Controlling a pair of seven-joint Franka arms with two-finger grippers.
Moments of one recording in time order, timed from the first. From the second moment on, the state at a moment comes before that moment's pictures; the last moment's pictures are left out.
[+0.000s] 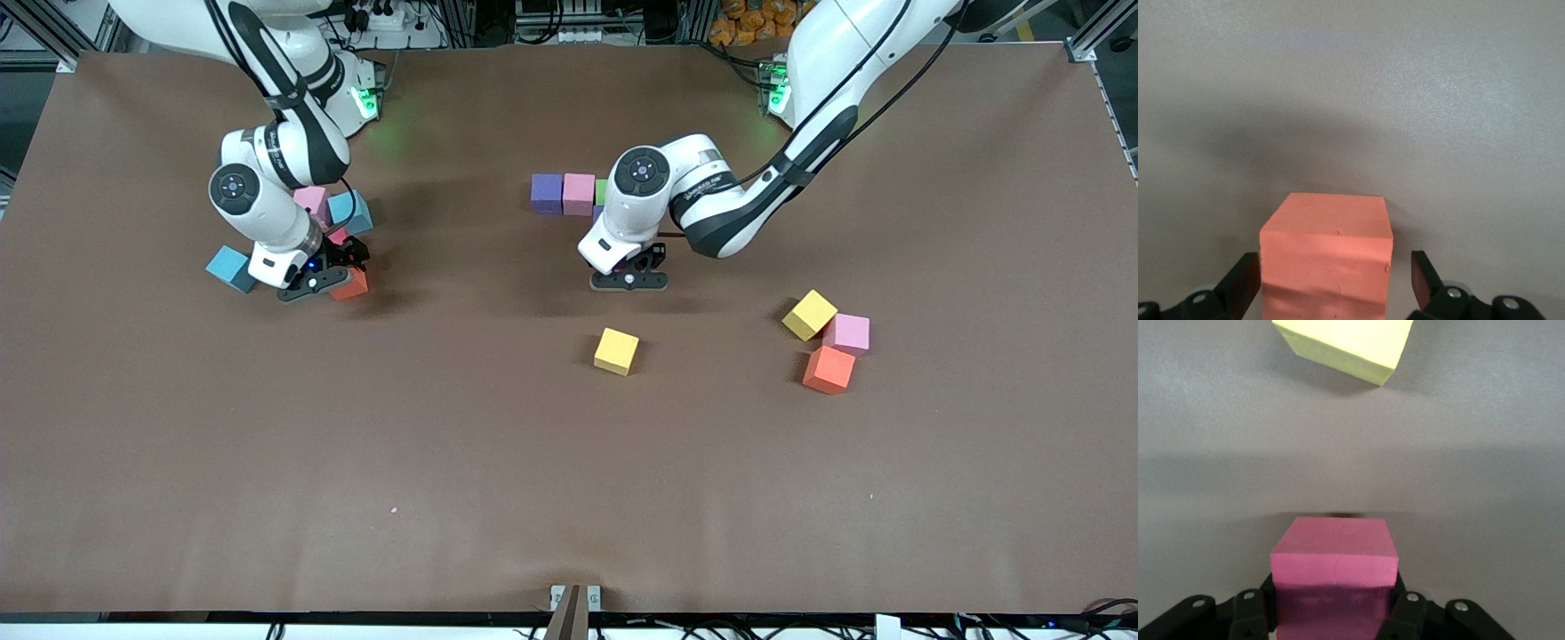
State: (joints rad) left arm -0.08 0.62 -0.76 -1.98 0.49 2.35 -1.12; right arm 0.03 0.14 0.13 -2.62 -0.01 2.70 -0.20
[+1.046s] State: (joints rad) left arm -0.08 0.63 -0.74 -1.97 0.49 2.35 -1.18; right arm 0.05 0.17 0.13 -2.62 -0.01 2.74 -0.20
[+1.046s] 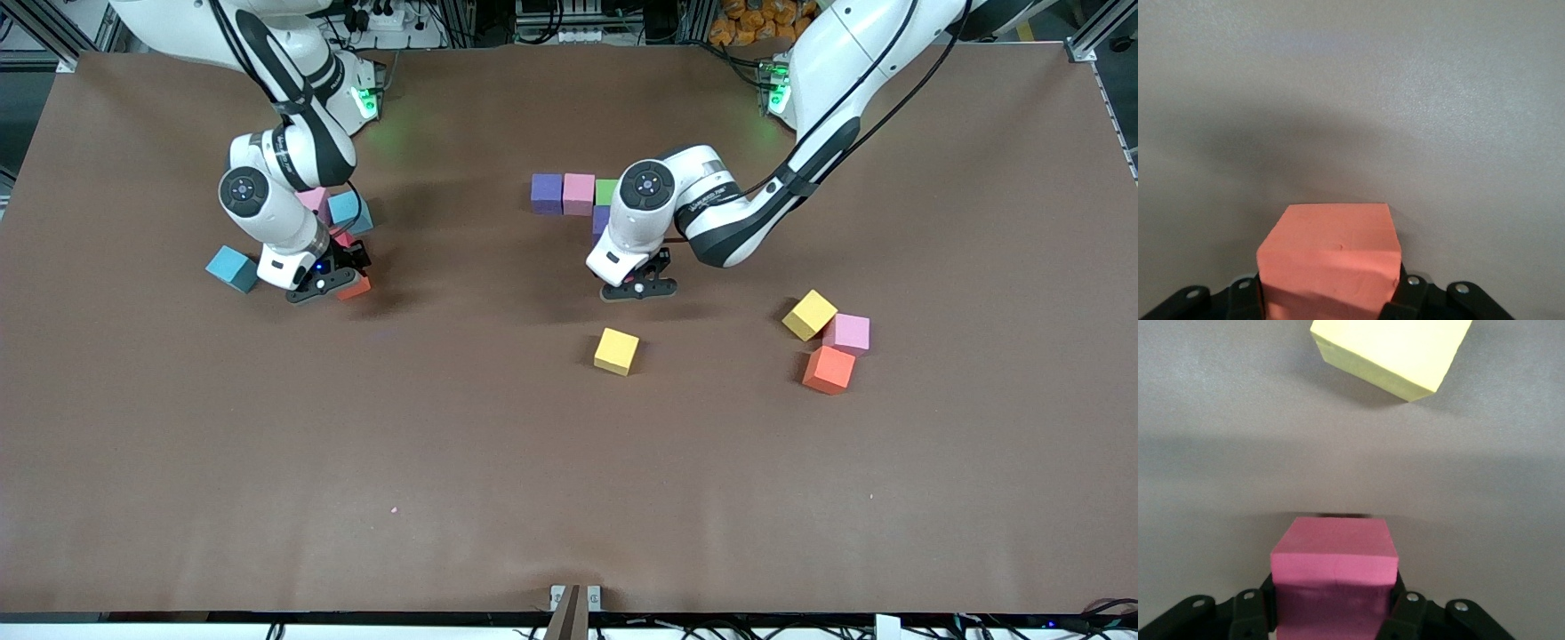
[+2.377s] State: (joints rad) left arm -0.15 0.66 -0.74 -1.97 0.49 2.35 -1.18; right arm 0.04 0.13 0.16 -2.46 -0.02 2.54 -0.34
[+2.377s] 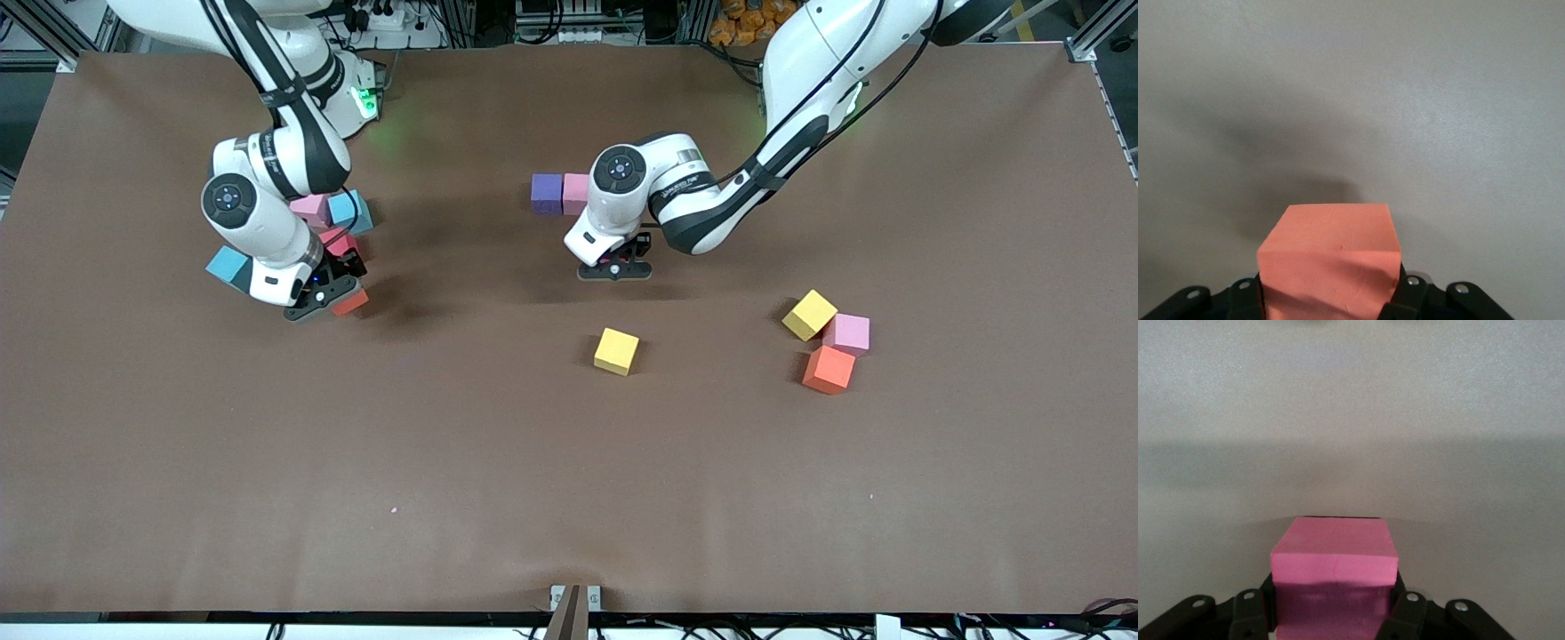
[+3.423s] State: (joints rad) left arm -0.16 0.67 -0.73 -1.97 0.49 2.35 -1.18; right arm 0.03 0.14 0.15 -2.46 -0.02 2.52 -0.36
